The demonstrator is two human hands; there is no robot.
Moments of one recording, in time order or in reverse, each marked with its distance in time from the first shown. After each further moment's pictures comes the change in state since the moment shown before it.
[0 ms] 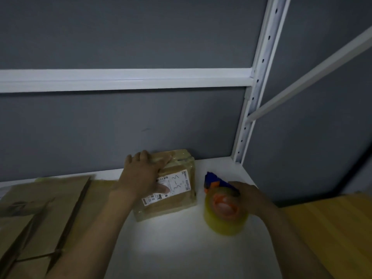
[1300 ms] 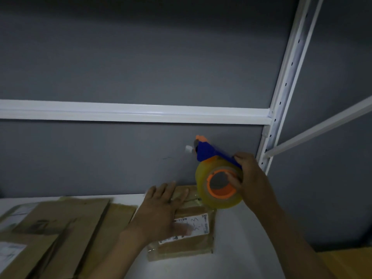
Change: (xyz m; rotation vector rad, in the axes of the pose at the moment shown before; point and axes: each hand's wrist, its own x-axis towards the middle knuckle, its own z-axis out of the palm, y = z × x) left_hand -0.032 -0.007 -0.004 -0.108 -0.058 0.112; right_hand 0.002 -0.114 -0.055 -0.017 0.876 -0.764
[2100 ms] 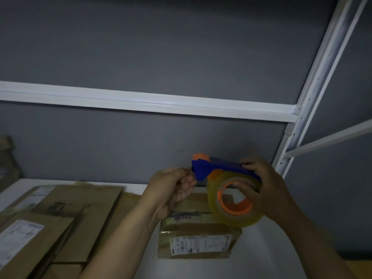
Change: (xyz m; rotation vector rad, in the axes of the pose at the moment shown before) left_hand -0.003 0.014 -0.055 -2.006 0.305 -0.492; right_hand -0.003 -0.012 0.001 0.260 -0.191 0.014
